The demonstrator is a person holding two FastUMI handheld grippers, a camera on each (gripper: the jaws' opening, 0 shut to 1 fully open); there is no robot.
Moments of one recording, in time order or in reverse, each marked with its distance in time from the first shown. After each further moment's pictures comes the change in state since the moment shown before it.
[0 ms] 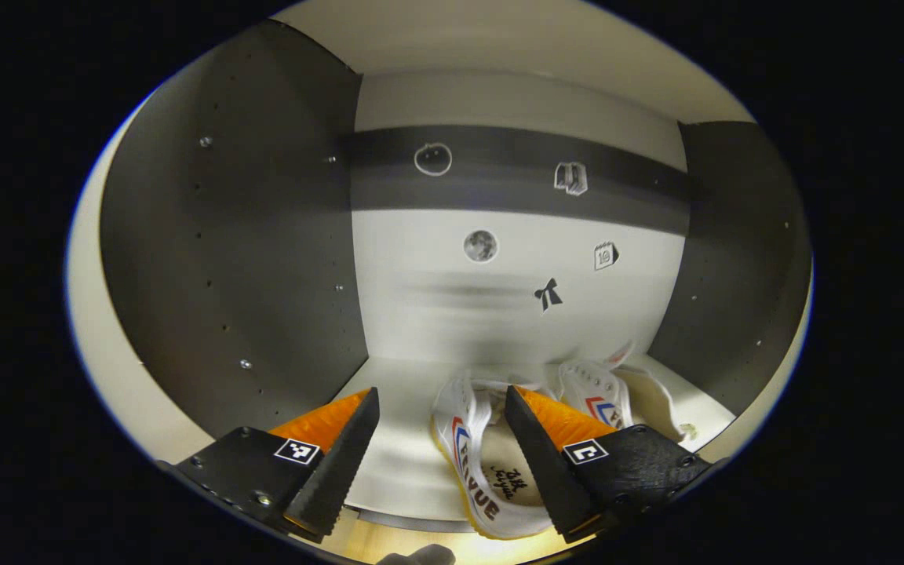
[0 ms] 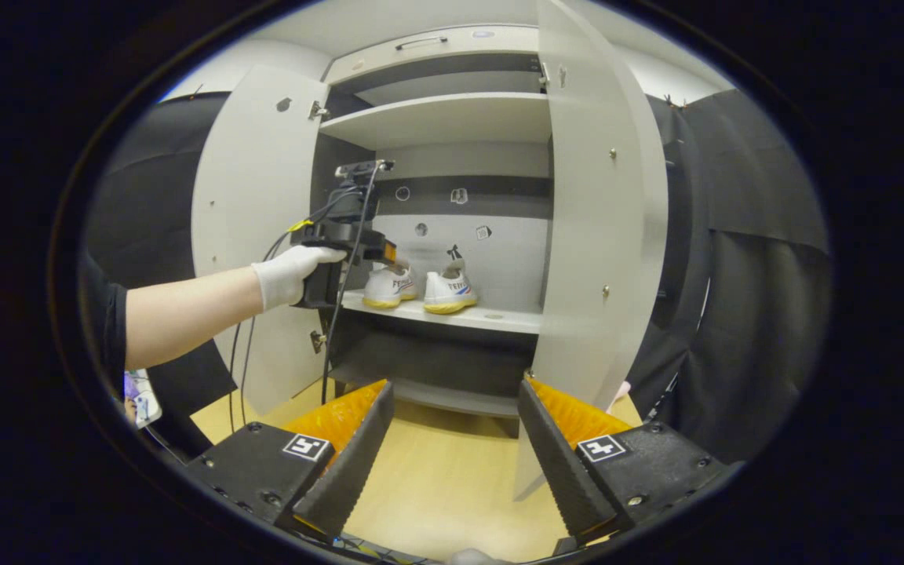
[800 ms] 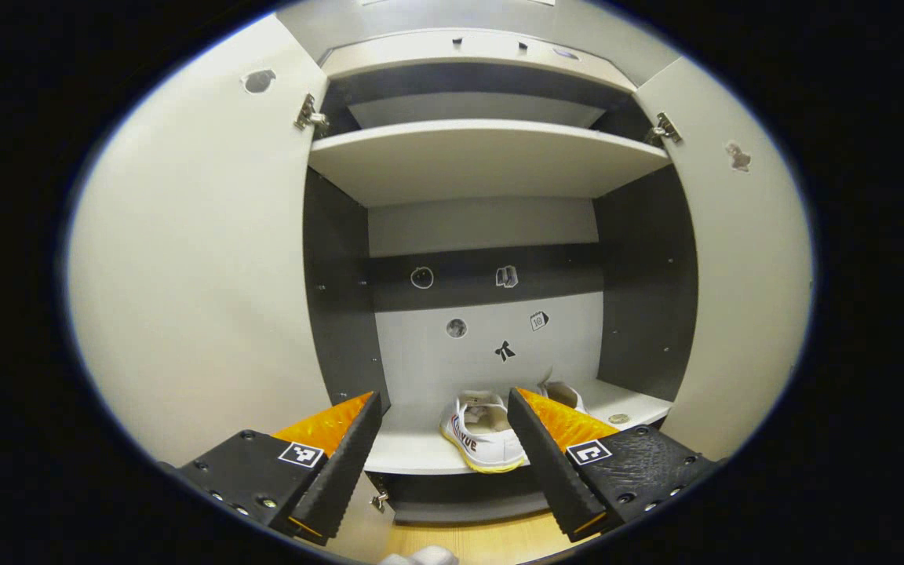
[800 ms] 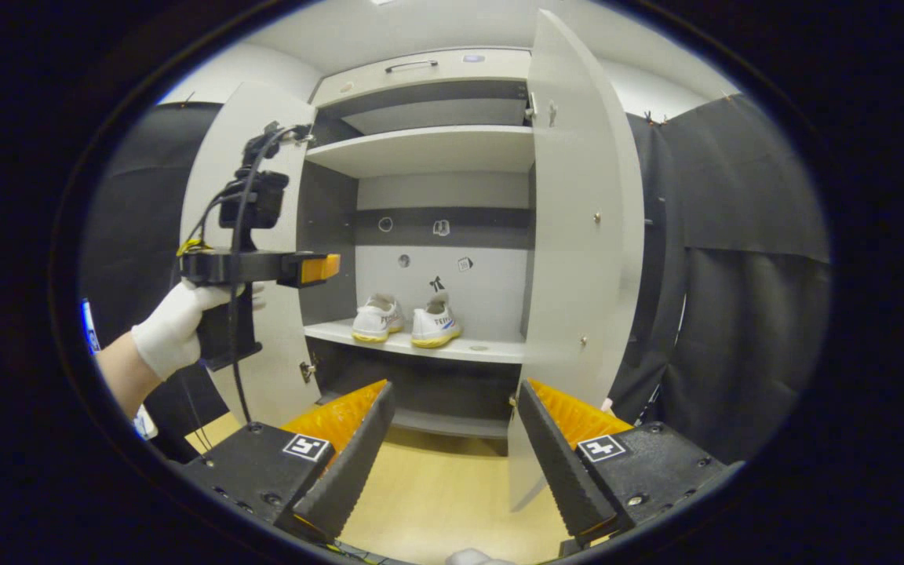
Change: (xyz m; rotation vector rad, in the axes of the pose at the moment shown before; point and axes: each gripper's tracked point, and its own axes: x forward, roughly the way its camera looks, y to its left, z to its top) left arm -0.176 -0.004 0.034 0.119 -0.308 -0.041; right arm -0.011 0.009 0.042 0.028 -0.103 -0.079
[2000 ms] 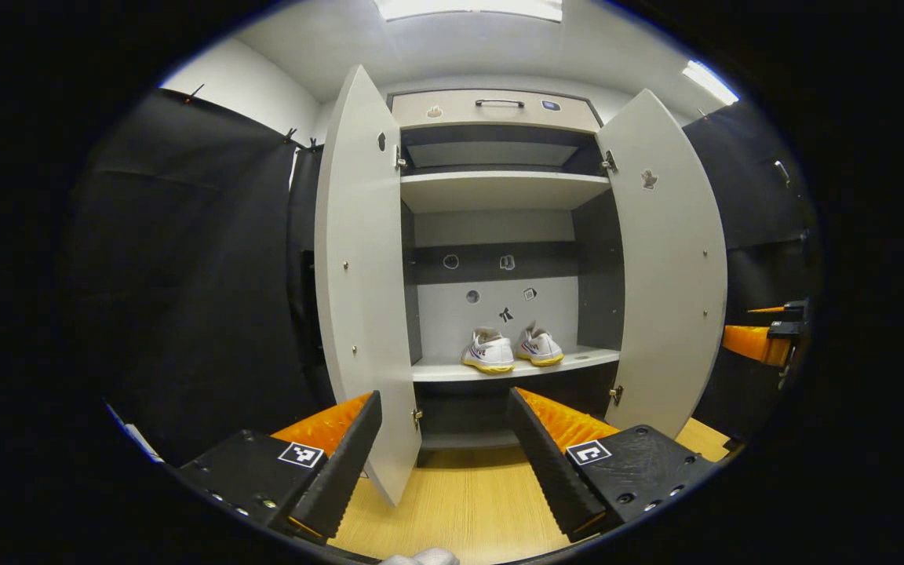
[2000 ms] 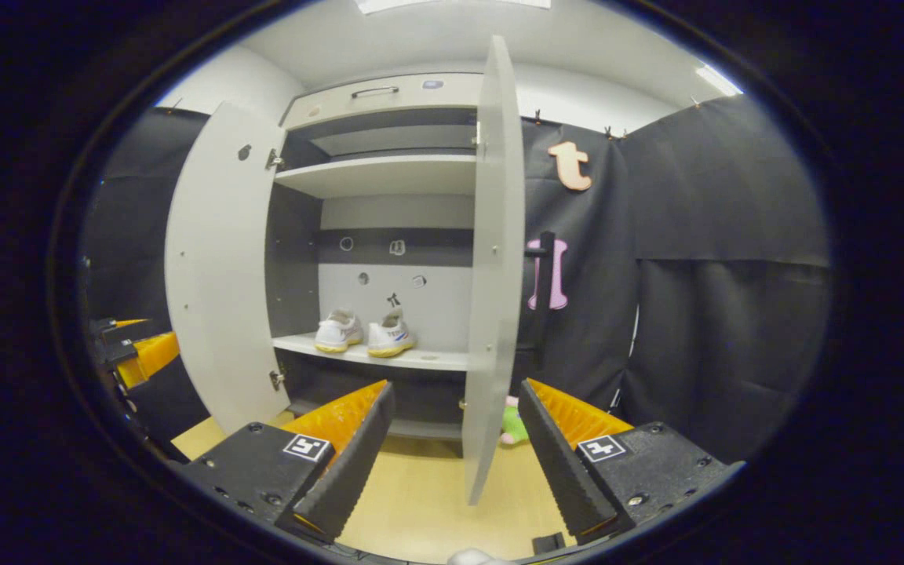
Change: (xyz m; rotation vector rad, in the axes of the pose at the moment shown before) left arm -0.222 0.019 -0.048 -0.026 -0.005 0.070; right arm -0.052 -0.066 0.016 0.016 -0.074 -0.170
